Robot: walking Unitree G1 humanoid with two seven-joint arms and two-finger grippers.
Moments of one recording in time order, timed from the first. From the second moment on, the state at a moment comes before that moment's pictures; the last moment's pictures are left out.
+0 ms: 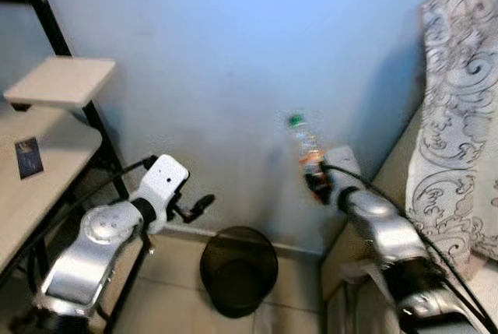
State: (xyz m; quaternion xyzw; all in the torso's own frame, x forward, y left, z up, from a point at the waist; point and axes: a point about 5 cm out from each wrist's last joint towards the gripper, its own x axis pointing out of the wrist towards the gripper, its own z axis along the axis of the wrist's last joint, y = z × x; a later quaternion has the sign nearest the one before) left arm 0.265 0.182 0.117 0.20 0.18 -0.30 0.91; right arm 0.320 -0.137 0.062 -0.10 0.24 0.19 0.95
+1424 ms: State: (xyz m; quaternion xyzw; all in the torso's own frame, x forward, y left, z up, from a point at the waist) left arm 0.269 0.181 0.110 0.32 0.20 -0.46 0.80; right arm 0.302 -0.068 0.007 -0.23 0.34 0.33 0.85
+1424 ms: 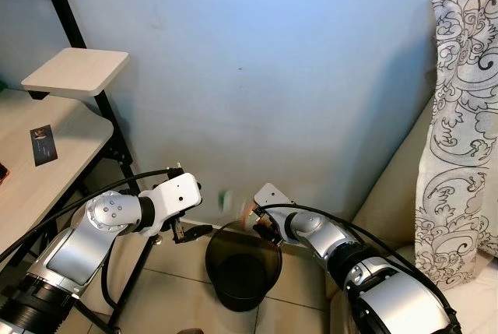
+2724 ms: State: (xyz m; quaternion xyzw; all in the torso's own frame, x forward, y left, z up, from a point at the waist) left arm 0.253 0.171 0.111 0.17 0.17 -0.34 0.91; right arm 0.285 -0.127 0.075 0.11 0.17 0.29 0.94
